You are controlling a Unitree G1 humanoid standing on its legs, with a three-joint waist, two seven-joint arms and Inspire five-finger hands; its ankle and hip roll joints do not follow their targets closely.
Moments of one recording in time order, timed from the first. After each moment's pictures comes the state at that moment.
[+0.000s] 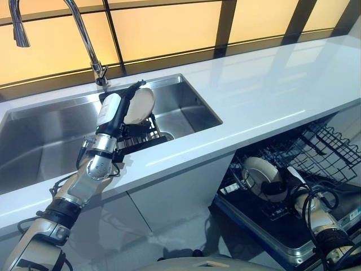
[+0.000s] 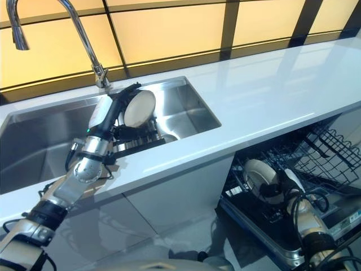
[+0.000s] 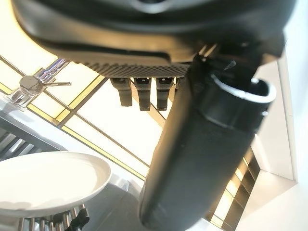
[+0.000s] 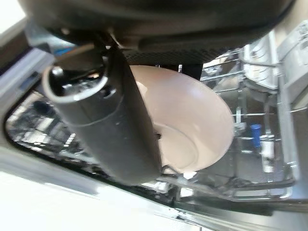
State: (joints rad) left arm -0.31 0.68 -0.28 0.21 0.24 -0.29 0.37; right arm -0.11 -0.66 0.16 0.54 -0.06 0.17 -0.03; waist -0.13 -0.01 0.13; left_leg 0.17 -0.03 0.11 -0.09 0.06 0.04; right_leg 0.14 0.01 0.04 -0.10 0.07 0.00
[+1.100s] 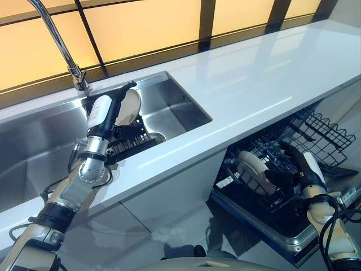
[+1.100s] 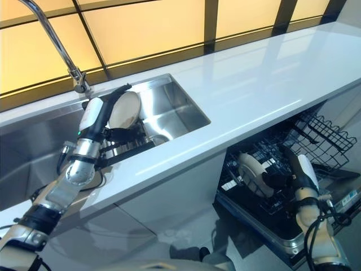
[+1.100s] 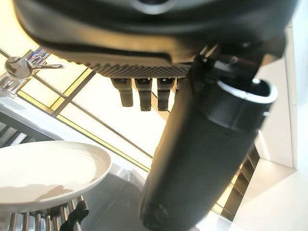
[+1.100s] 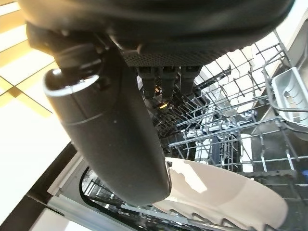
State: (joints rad) left arm -0.26 0.70 -0.22 0.21 0.24 -0.29 0.37; right arm 0.17 -0.61 -0.11 0.14 -0.15 0.01 -0.14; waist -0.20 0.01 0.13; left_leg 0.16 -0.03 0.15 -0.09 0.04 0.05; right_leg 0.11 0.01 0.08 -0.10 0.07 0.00
